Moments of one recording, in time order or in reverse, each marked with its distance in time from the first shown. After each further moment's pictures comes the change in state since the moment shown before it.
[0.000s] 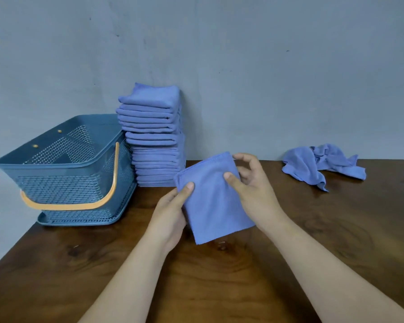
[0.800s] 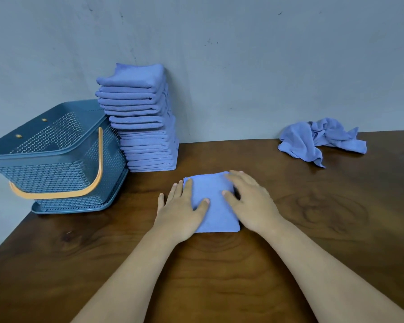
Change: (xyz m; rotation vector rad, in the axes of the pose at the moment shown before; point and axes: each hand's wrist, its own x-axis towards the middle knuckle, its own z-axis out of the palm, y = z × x) left_hand 0.003 -0.053 0.006 1.670 0.072 -0.127; right_hand -0.039 0.069 -0.035 -0.900 -0.126 0.111
